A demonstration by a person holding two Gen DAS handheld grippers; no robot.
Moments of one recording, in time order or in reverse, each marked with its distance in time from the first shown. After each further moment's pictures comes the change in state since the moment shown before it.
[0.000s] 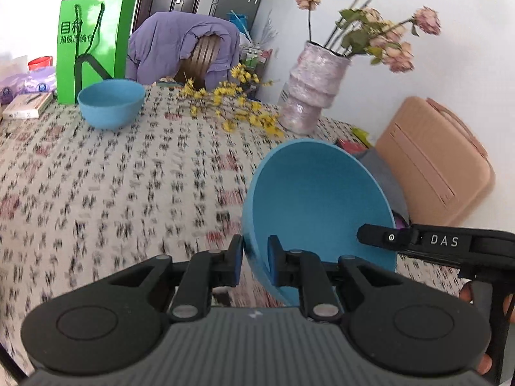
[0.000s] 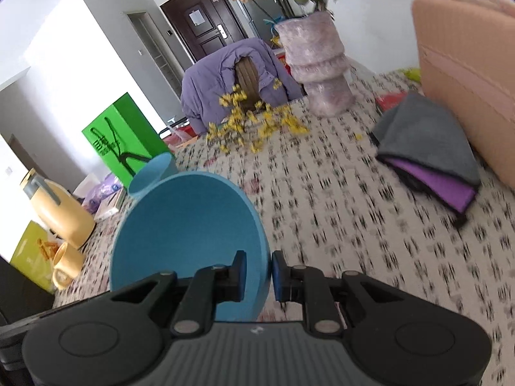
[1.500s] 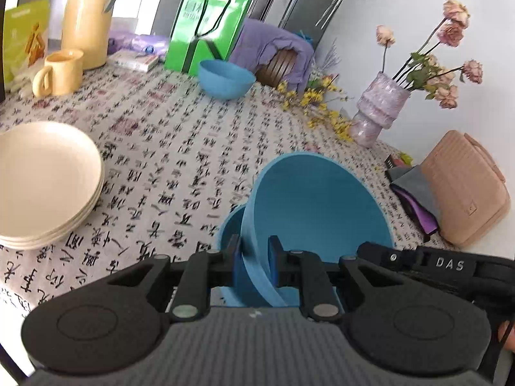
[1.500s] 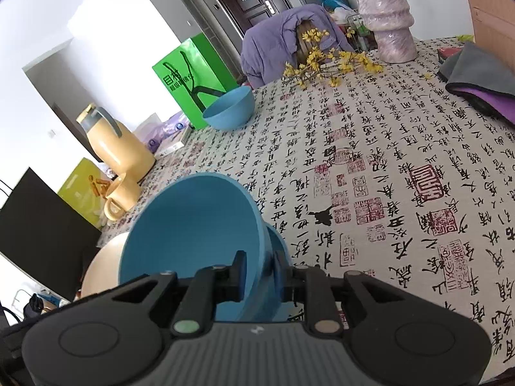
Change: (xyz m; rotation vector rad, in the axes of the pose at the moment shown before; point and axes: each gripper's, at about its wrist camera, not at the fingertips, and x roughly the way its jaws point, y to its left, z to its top) left arm -0.102 0.107 -0.097 -0.216 -0.068 0.116; right arm -0.009 0.092 -0.121 -0.082 0.088 0.149
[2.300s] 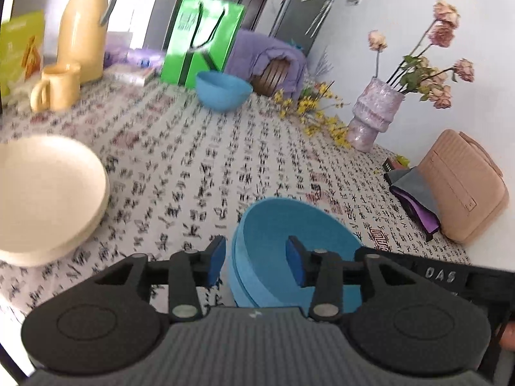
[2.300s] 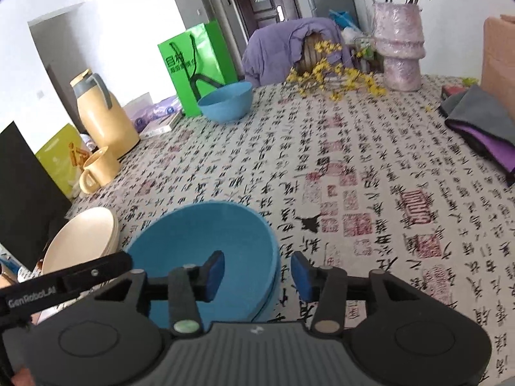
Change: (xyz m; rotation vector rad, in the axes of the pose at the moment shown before) left arm -0.009 0.009 -0.005 0.068 -0.075 -0.015; right arm 0.005 0.023 -0.010 -0.167 -0.027 -0.124
